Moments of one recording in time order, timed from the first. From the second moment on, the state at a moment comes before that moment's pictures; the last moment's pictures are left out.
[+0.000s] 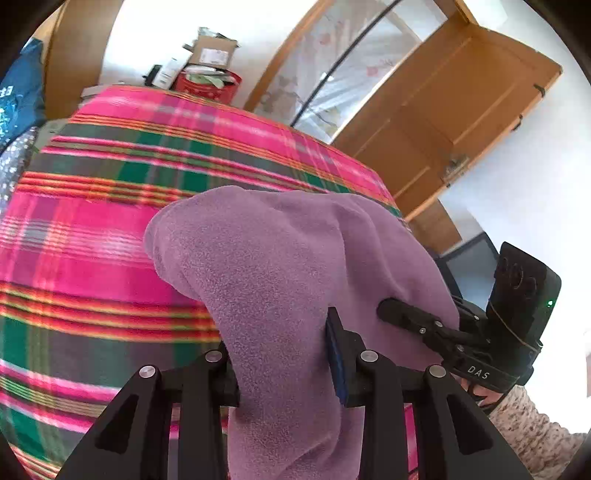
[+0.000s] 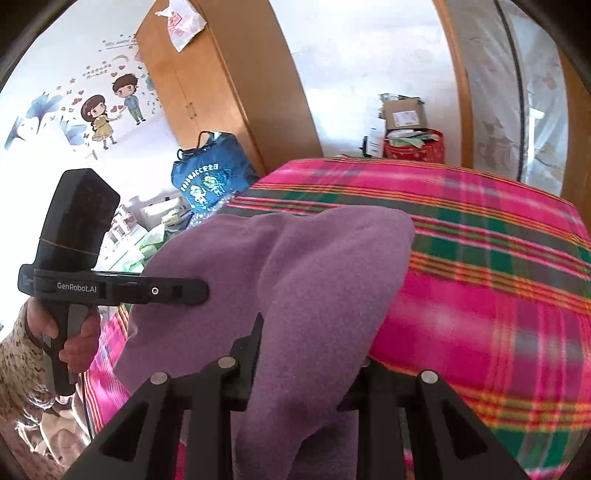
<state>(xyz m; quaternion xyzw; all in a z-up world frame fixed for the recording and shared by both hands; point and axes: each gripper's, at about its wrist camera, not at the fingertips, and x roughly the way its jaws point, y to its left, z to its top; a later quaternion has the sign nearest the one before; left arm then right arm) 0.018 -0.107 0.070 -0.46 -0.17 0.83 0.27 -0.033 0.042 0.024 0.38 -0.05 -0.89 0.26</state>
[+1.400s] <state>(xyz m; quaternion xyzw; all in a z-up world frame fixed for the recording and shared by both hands) -0.089 -0.221 0.025 -0.50 -0.21 0.82 0.18 -0.169 -0.064 -0.035 0.43 -0.08 -0.86 0.25</state>
